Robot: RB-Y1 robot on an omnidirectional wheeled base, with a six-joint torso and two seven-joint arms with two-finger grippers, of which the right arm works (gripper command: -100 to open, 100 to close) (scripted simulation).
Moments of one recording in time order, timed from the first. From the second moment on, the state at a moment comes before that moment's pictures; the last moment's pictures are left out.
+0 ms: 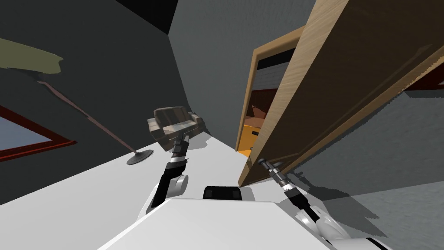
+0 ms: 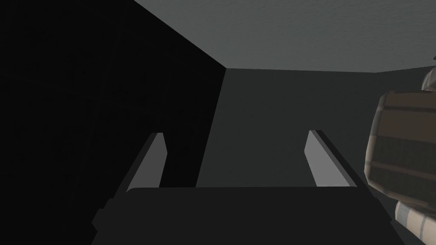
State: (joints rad) arm -0.01 -0.60 0.09 -0.36 0.11 -1.33 -0.54
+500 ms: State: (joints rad) arm -0.01 -0.60 0.09 -0.35 0.11 -1.34 -0.54
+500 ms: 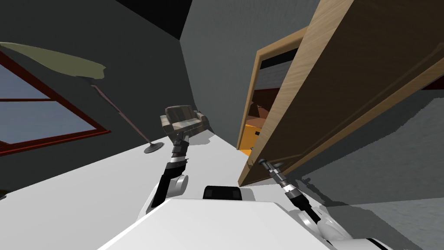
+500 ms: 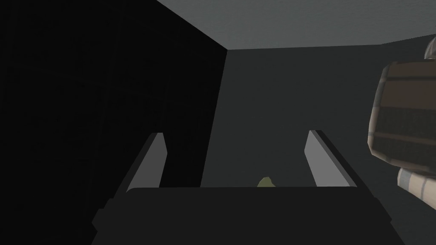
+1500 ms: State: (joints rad) arm -0.01 -0.61 0.08 -0.19 0.10 -1.41 -0.54
